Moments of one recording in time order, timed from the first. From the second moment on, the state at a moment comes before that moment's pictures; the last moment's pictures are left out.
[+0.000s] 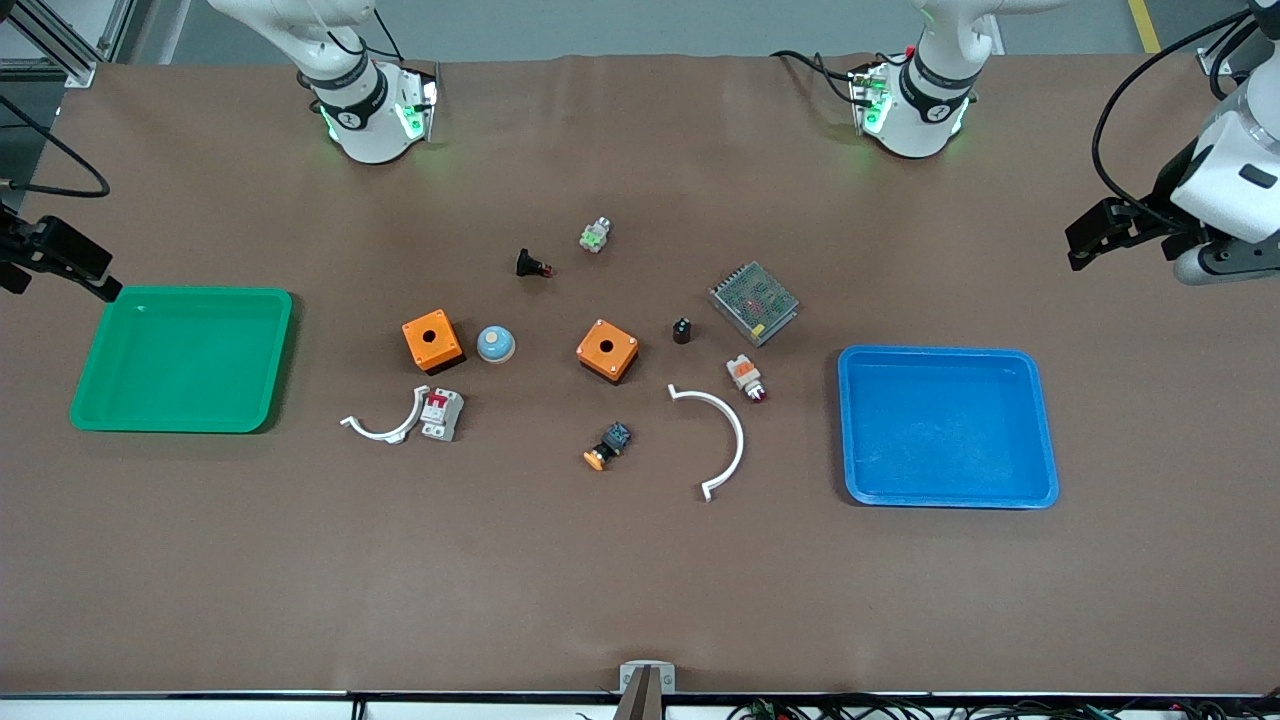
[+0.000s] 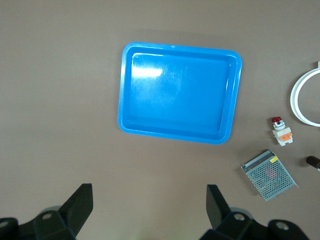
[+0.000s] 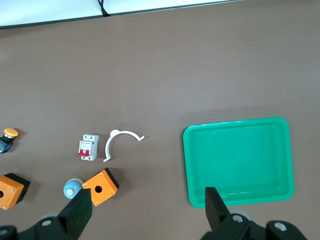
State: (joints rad) left arm 0.01 -0.04 -0.12 -1.62 0.07 1.56 -0.18; right arm -0.11 -0.01 0.07 -1.54 0.00 1.65 0.07
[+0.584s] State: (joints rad) left arm 0.01 -0.06 -0.13 -1.62 0.07 1.56 -0.18; right arm -0.11 -0.01 0.07 -1.54 0.00 1.65 0.07
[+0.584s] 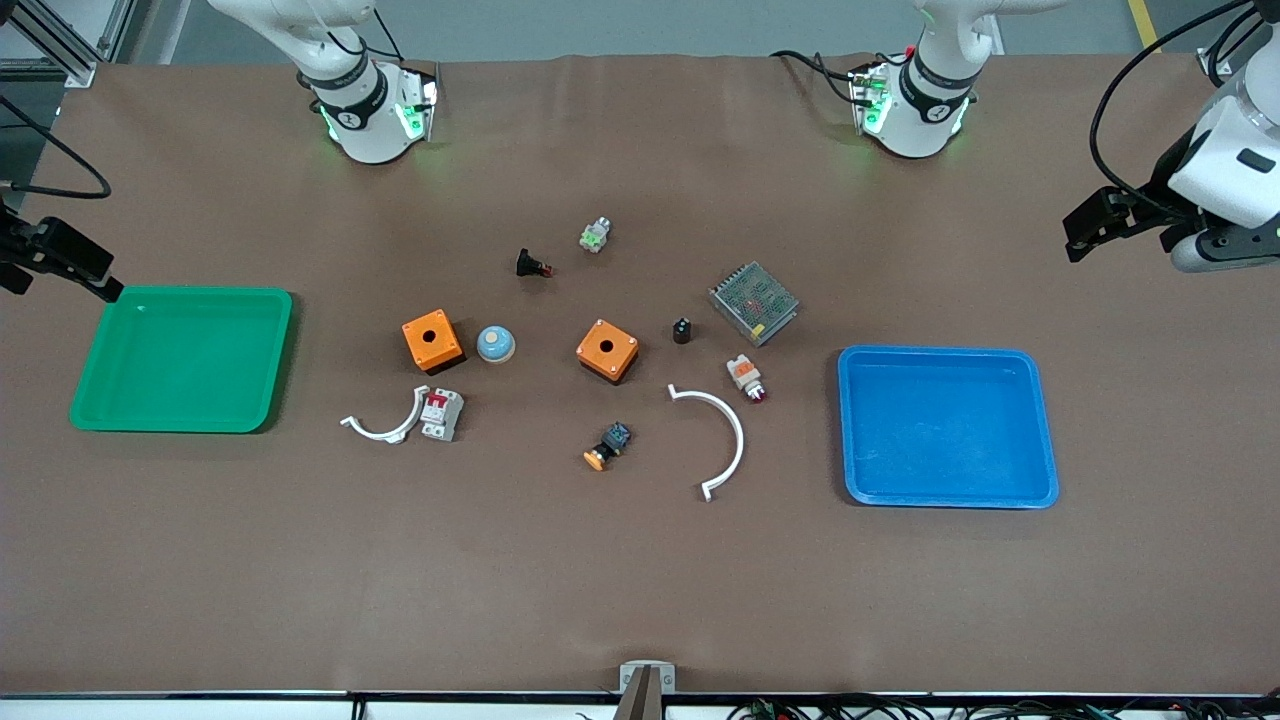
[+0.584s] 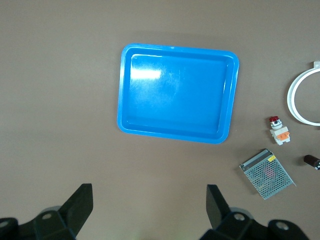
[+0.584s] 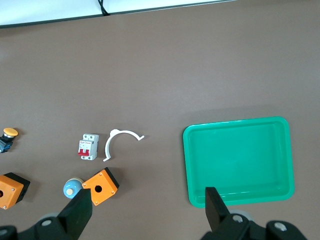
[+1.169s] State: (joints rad) left arm 0.01 -0.06 -0.13 -1.62 0.07 1.56 -0.18; right arm -0.11 -0.01 0.07 -1.54 0.00 1.65 0.07
